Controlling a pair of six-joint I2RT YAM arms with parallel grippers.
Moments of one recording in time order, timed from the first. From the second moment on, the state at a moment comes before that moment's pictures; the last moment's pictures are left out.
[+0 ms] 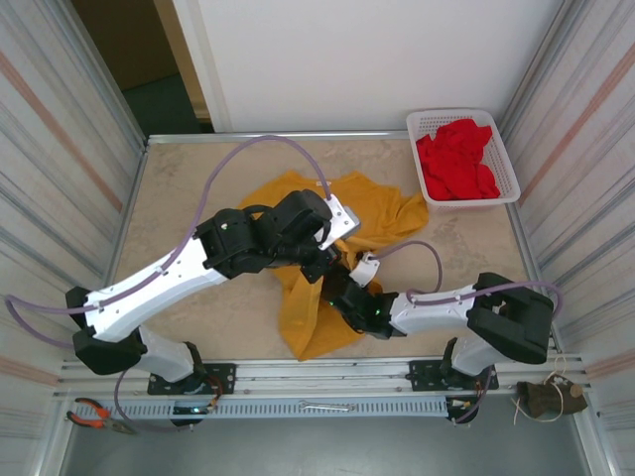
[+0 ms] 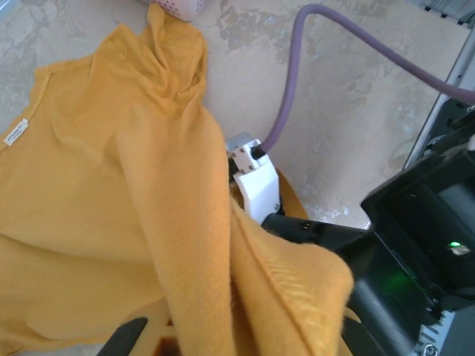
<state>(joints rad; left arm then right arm) -1.13 1.43 1.71 -1.09 -0.10 -0.07 1.17 1.48 0.56 0.27 0.75 1.35</state>
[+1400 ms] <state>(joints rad) -1.34 1.43 1.48 -0.57 0.24 -0.44 0.83 1.92 0.88 0.44 0.28 1.50</state>
